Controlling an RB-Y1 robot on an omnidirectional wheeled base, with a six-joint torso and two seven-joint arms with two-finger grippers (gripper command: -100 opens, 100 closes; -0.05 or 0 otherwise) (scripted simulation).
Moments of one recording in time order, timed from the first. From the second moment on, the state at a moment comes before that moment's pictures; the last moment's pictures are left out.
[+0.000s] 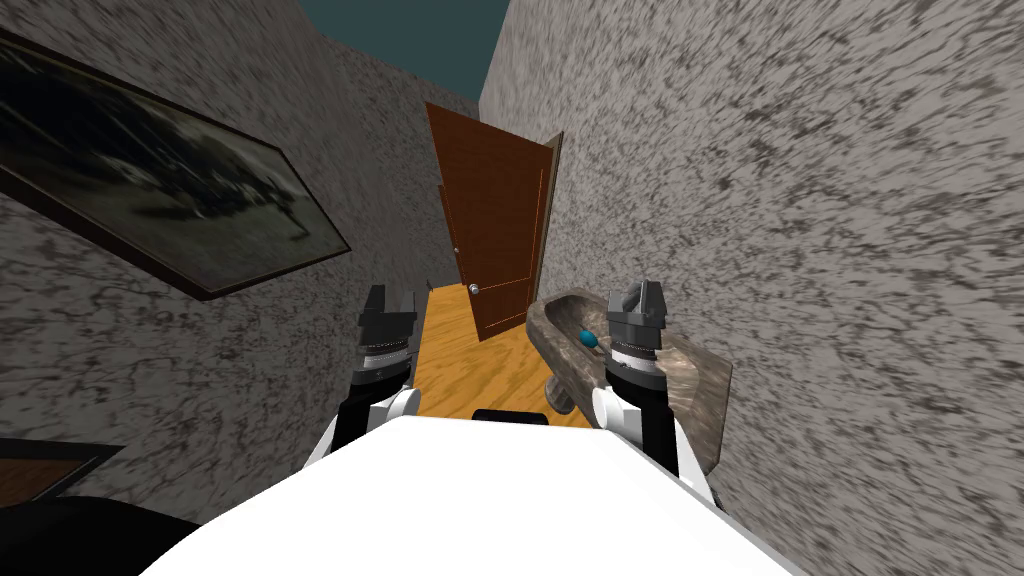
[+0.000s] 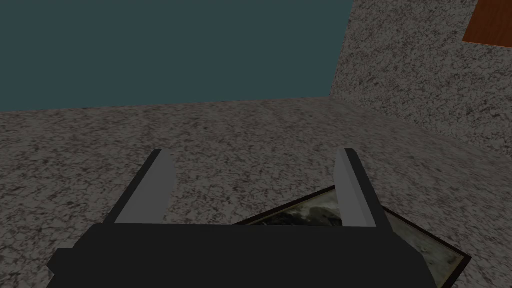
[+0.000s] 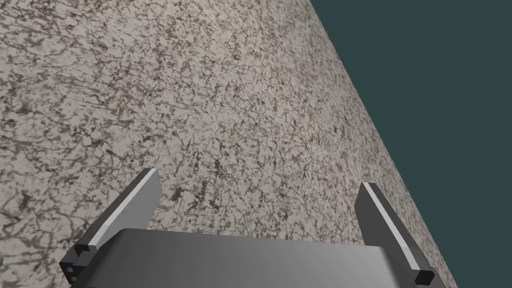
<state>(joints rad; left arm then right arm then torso) 0.54 0.01 0.07 -2.33 0.01 -0.59 0.02 0.47 0.04 -0.04 -2.35 0.10 -0.54 0.05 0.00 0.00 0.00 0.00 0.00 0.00</state>
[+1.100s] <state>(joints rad) 0.54 0.01 0.07 -2.33 0.01 -0.59 0.02 0.53 -0.27 -0.06 -2.24 0.07 -0.56 0.00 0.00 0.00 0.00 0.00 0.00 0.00</state>
